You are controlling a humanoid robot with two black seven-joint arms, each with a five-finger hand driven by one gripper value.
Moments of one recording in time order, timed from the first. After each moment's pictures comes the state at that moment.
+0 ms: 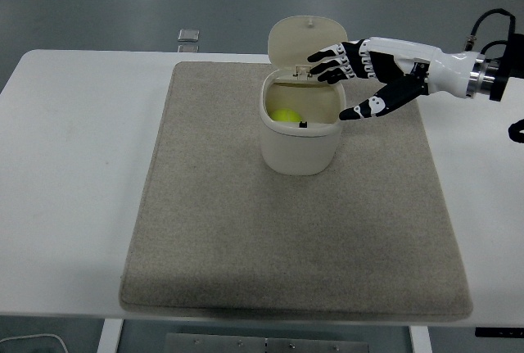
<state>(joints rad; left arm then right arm) 0.05 0.00 -0.13 -0.07 0.09 -0.11 -0.02 1.04 -0.61 0.52 1.17 -0.76 0.57 0.14</state>
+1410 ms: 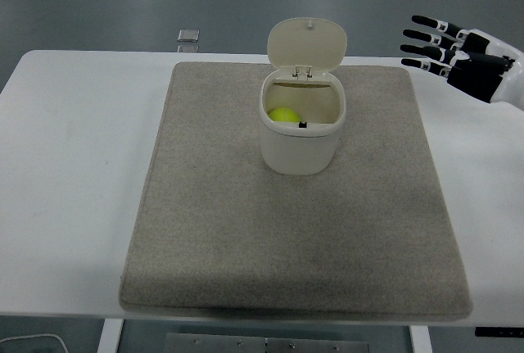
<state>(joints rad) 0.05 0.00 -0.13 -0.07 0.09 -0.11 -0.02 0.89 -0.64 0.52 0.95 -0.01 0.51 0.03</state>
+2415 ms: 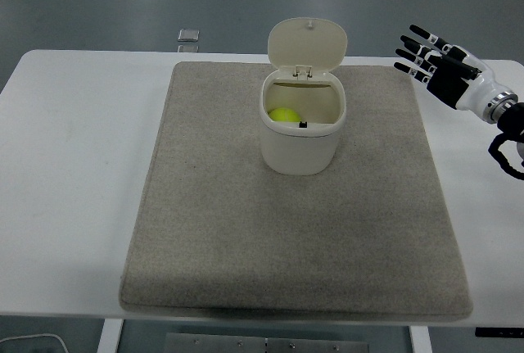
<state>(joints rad) 0.05 0.00 -0.13 -0.07 0.09 -0.11 -0.02 0.86 -0.46 0.59 0.82 0.05 0.25 0.03</state>
